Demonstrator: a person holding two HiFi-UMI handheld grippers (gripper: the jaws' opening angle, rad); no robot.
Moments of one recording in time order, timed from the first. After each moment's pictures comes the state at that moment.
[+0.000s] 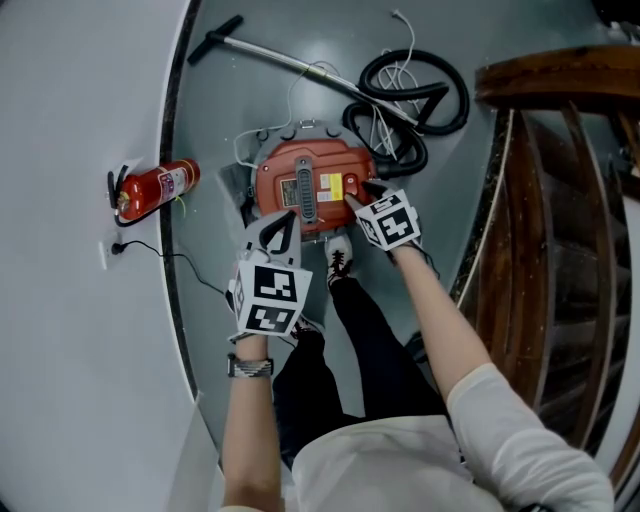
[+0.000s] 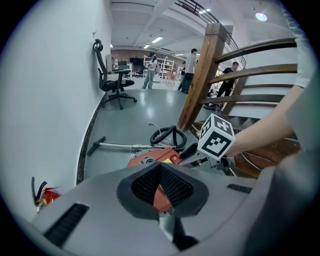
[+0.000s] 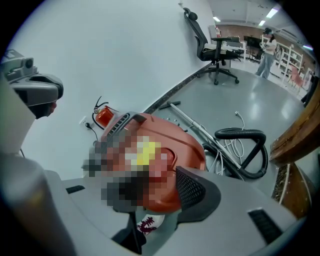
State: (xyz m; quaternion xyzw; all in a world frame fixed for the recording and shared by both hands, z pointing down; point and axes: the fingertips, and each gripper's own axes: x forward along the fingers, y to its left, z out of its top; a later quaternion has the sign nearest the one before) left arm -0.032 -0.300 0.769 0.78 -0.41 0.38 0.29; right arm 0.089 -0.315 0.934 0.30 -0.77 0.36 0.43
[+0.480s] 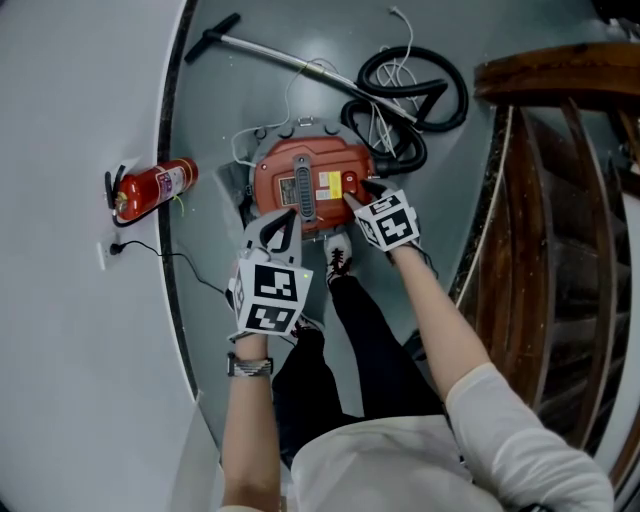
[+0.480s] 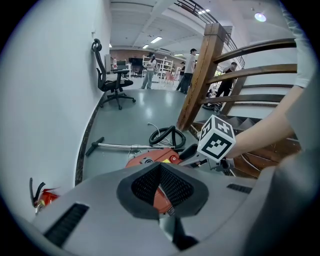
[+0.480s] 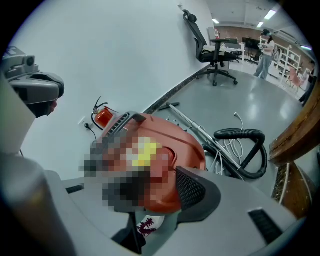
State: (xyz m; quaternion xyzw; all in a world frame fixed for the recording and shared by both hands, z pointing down) left arm -0.029 -0.300 0.771 0.78 -0.40 0.38 0.29; right arm 0.089 -0.313 0.934 0.31 -0.77 0.36 0.42
